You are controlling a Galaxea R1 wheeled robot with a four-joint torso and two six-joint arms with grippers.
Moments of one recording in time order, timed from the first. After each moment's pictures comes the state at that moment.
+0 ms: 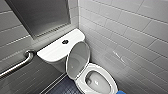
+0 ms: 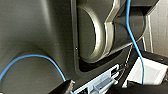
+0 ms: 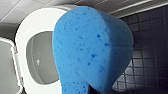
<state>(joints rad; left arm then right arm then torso) 1.63 3.02 -2.67 1.19 -0.30 -0.94 -0.97 2.17 -1.31 0.76 0.48 -0.01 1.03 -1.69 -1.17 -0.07</state>
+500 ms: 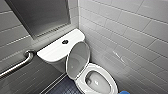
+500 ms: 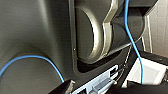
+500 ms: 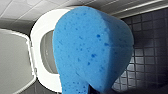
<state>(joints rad) 1.63 3.02 -2.67 1.19 -0.30 -0.94 -0.97 2.02 -1.11 0.70 0.50 -0.04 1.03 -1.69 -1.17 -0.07</state>
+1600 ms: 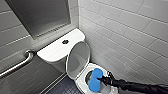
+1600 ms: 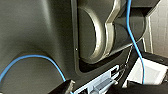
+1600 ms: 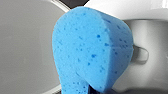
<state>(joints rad) 1.63 3.02 -2.67 1.18 -0.30 -0.94 -0.55 2.63 -1.78 0.70 0.05 -0.07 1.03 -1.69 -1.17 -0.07</state>
